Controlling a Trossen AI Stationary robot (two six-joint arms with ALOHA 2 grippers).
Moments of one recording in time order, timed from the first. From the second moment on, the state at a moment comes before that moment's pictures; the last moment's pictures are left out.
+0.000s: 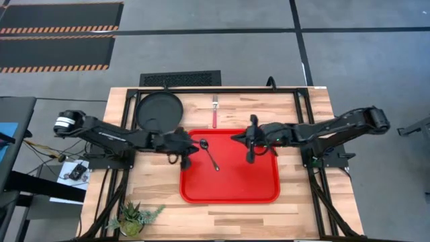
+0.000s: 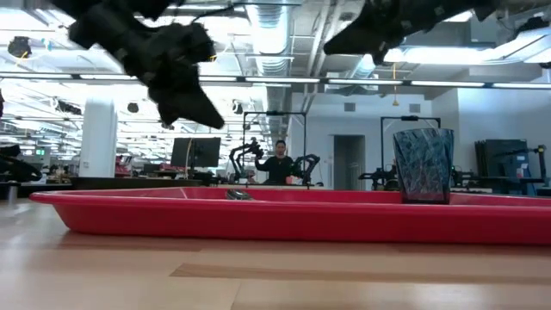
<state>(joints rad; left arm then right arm) -0.08 1.32 0.63 0.02 -0.19 -0.36 0.10 1.21 0.74 0.16 0.26 0.03</state>
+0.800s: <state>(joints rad) -0.12 1.81 1.01 -0.12 -0.33 -0.36 0.07 1.14 0.71 0.17 0.26 0.01</state>
